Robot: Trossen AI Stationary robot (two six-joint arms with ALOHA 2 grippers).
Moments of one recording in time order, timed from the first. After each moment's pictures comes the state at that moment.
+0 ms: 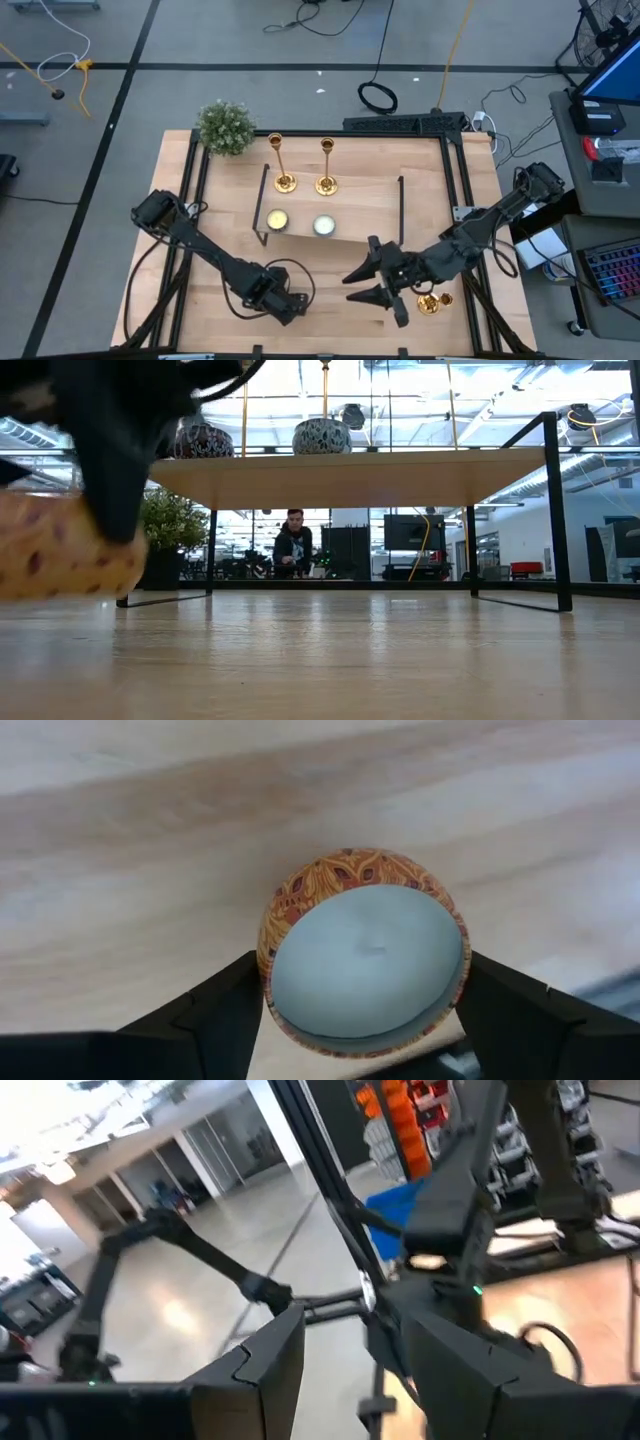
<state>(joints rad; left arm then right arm) -0.59 1.89 1.28 -0.57 0.03 -2.00 0.61 1.40 1.26 0.07 0.31 0.51</state>
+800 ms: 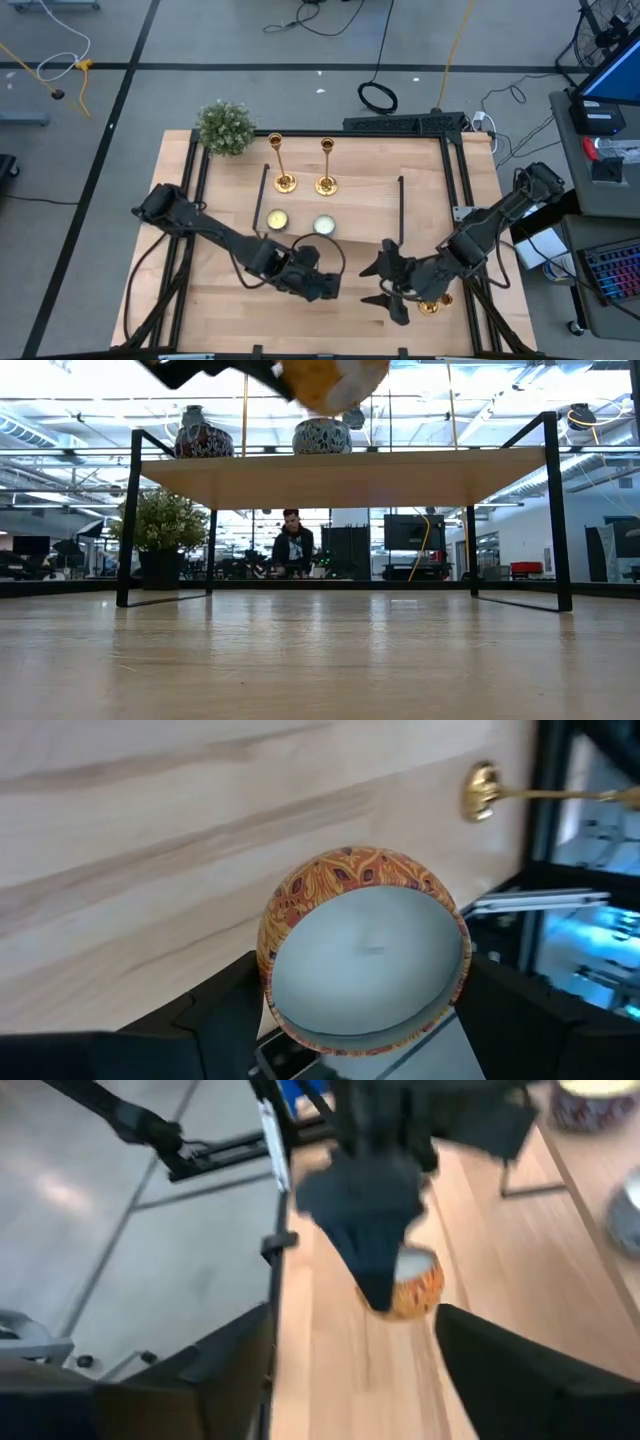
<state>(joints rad) -0.45 1.89 1.59 -0.60 -0.11 -1.77 0.66 1.40 1.26 -0.43 0.36 0.65</state>
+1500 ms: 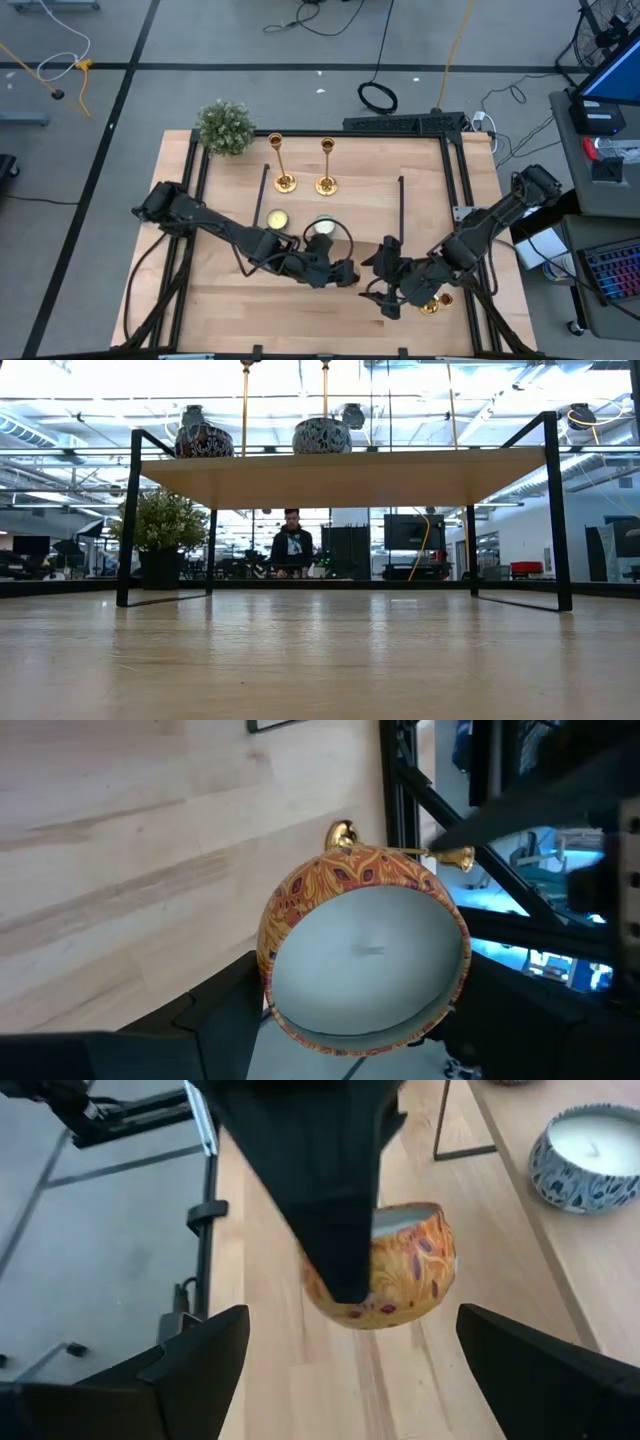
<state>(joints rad) -0.40 1.88 1.66 -0.43 -0.21 -1.68 0.65 1.45 1.26 -0.55 0.45 0.69</state>
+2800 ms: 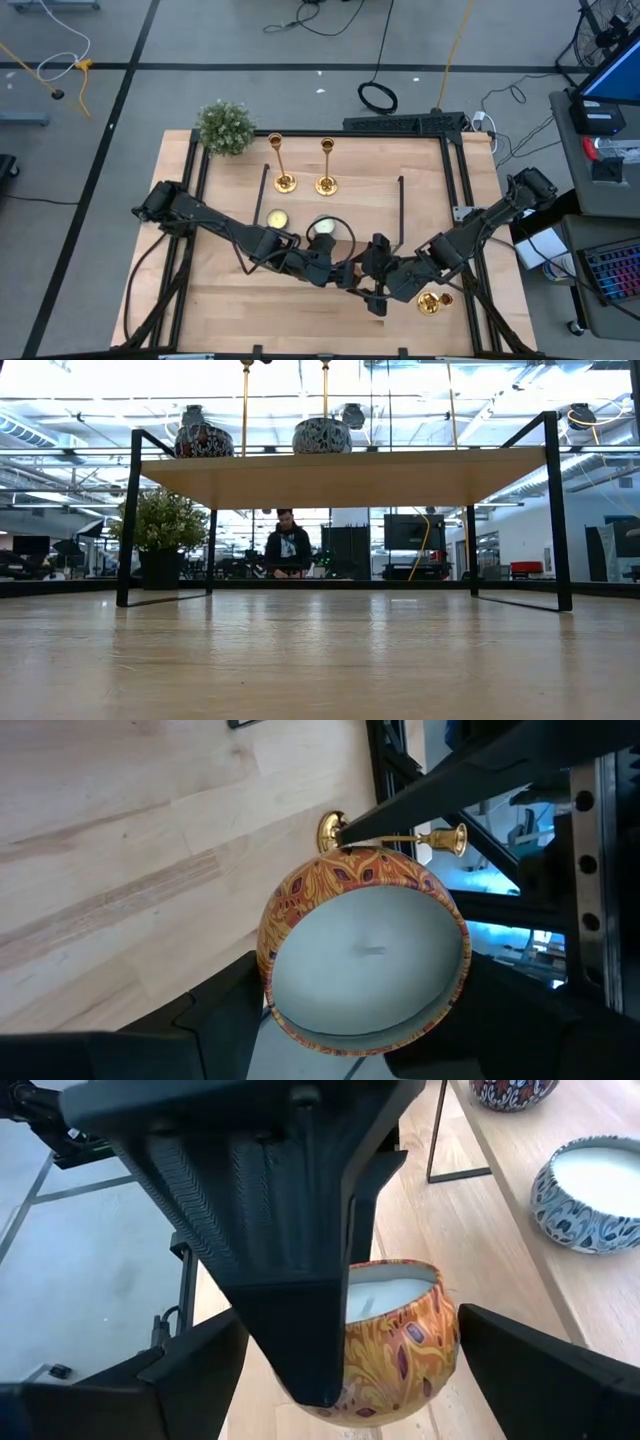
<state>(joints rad) -0.38 1.88 1.66 -0.41 -0.17 -1.61 0.59 1.50 1.26 -0.45 0.44 0.64</state>
